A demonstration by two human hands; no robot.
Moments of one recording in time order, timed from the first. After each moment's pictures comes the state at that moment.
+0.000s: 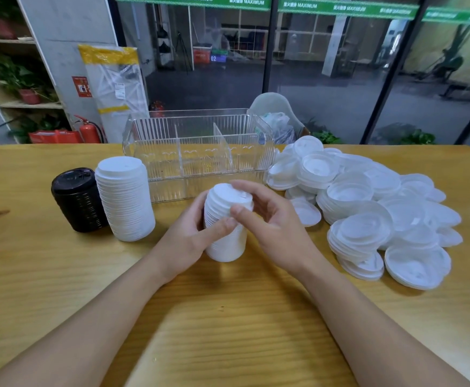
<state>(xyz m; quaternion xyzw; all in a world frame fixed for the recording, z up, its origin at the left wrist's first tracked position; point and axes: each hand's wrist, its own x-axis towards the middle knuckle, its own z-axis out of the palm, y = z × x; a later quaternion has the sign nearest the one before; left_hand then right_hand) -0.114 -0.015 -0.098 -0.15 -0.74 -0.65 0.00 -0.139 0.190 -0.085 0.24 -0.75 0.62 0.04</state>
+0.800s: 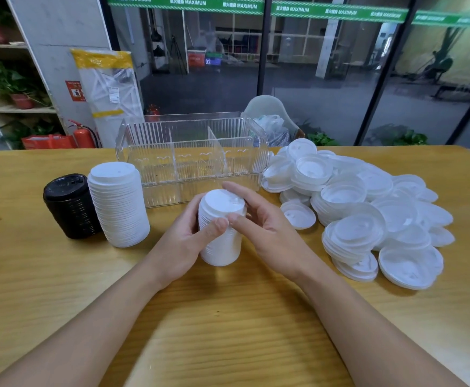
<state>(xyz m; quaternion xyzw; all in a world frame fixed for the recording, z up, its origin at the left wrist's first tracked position) -0.114 -0.013 -0.097 -0.15 -0.74 -0.66 0.00 -0.137 0.192 -0.083 0.25 -0.76 0.60 -0.03</state>
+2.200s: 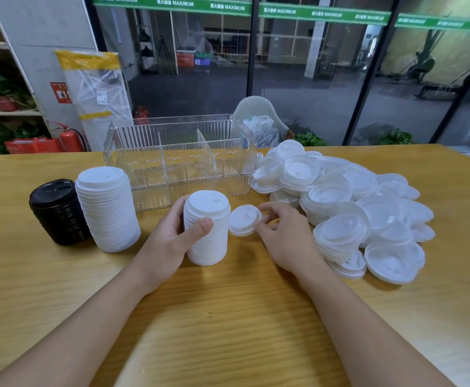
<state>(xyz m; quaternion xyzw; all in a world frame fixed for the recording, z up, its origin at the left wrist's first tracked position) -0.113 -0.017 -0.096 -0.12 -0.74 -0.67 0.02 -0.160 0.229 -0.109 0.02 -0.89 0.44 0.11</state>
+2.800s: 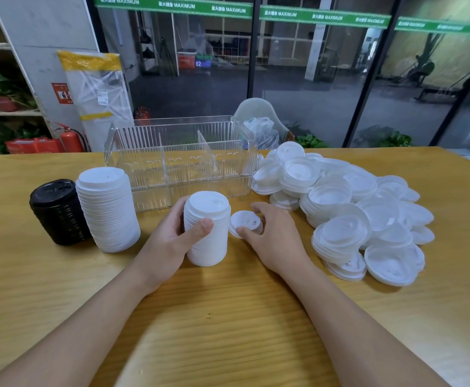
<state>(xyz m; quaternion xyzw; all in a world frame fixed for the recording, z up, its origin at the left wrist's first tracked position) -0.114 -0.017 -0.098 -0.12 -0.74 -0.67 0.02 -0.168 0.214 -0.117 0.06 -0.93 0.34 0.10</state>
